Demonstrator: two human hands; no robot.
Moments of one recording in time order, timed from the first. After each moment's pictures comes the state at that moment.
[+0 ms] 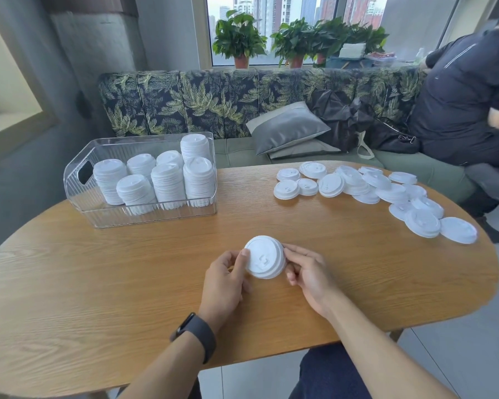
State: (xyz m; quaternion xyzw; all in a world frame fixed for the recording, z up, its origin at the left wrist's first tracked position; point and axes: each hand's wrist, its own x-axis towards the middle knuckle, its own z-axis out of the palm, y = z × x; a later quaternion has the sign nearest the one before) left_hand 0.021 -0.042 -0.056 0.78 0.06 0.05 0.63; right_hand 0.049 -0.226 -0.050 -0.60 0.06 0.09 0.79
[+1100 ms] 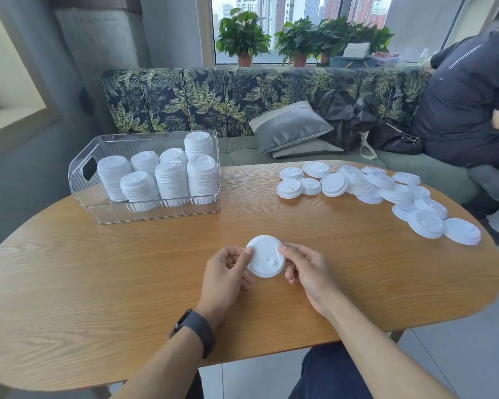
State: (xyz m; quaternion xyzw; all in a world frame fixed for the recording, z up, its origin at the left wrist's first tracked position) left_hand 0.026 -0.038 -0.059 0.70 0.06 0.05 0.71; right_hand 0.050 -0.220 -0.057 -0.65 0.04 0.05 0.76
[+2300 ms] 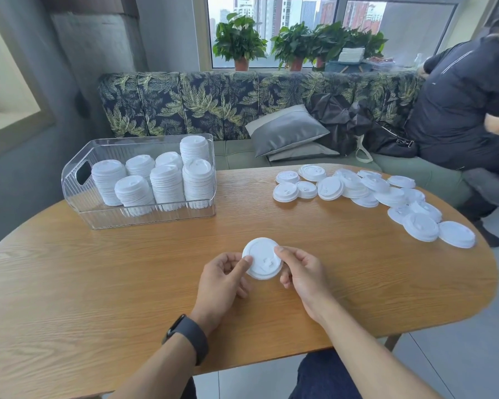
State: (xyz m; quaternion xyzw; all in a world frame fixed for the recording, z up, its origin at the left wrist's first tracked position) left_hand 0.023 -0.037 -0.054 0.72 0.05 0.02 0.69; right_hand 0.048 -0.215 -0.055 -0.66 0.07 0.01 0.75
